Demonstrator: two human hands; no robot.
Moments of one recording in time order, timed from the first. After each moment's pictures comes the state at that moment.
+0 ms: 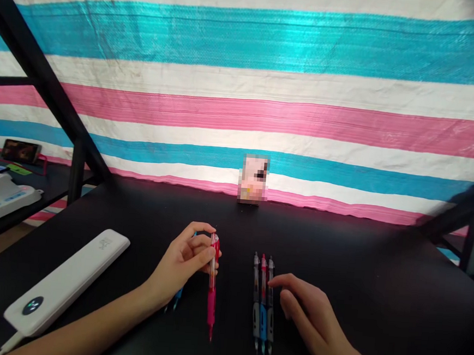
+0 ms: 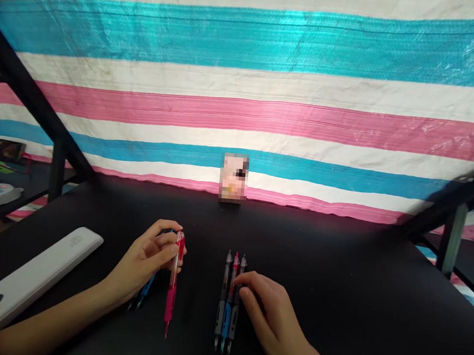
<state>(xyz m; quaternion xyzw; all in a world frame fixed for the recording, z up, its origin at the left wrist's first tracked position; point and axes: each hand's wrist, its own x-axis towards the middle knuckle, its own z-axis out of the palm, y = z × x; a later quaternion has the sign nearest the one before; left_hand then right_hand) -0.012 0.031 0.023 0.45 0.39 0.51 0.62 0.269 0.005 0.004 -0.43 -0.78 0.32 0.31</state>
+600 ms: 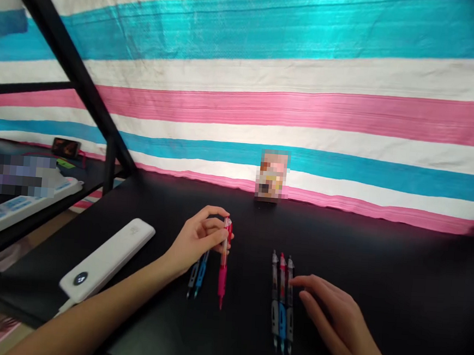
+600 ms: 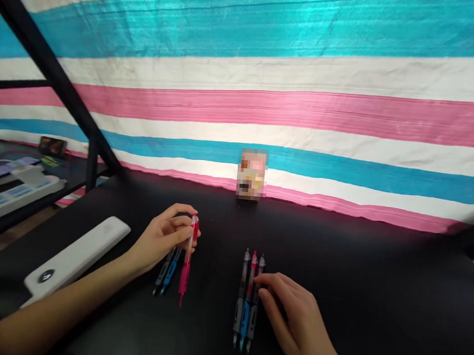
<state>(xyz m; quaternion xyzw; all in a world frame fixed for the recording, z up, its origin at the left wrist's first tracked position) -0.027 0.046 0.033 0.47 0.41 0.51 0.59 0.276 0.007 0.000 -0.41 -0.82 0.24 0.32</state>
